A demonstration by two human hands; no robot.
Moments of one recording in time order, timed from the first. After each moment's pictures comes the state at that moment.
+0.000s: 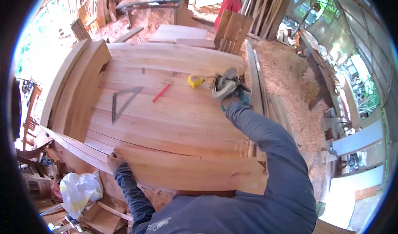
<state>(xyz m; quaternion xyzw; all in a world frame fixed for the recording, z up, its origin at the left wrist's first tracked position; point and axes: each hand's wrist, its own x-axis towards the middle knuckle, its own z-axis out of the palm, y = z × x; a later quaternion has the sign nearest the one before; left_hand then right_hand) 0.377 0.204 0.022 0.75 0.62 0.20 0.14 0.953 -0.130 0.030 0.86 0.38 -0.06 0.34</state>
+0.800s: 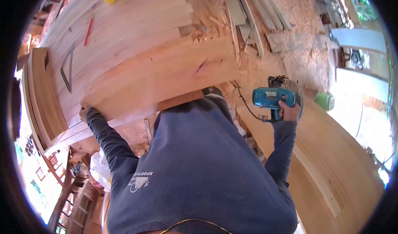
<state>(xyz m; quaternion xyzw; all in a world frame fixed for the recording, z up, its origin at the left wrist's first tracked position) 0.433 0.169 -0.002 0.75 0.64 0.16 0.08 0.474 -0.679 0.111 0.79 -0.37 -0.06 -0.49</state>
